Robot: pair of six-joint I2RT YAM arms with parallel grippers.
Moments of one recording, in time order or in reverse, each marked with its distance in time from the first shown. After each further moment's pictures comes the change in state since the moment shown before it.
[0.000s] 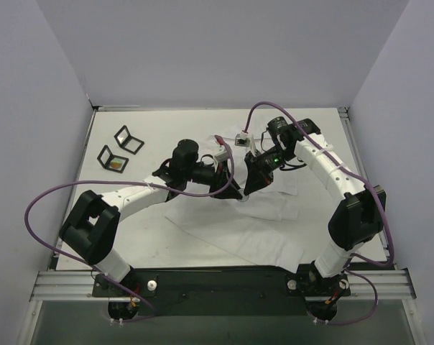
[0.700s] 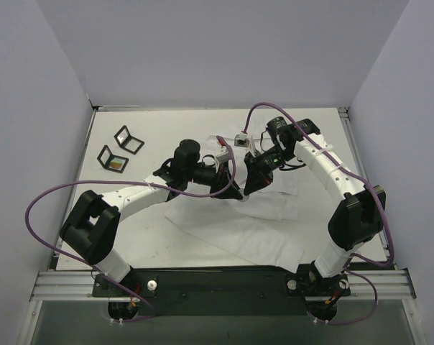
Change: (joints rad) left arm -0.008 0.005 0.015 -0.041 -0.006 0.023; right arm 0.005 0.000 0.000 0.004 0.014 -0.002
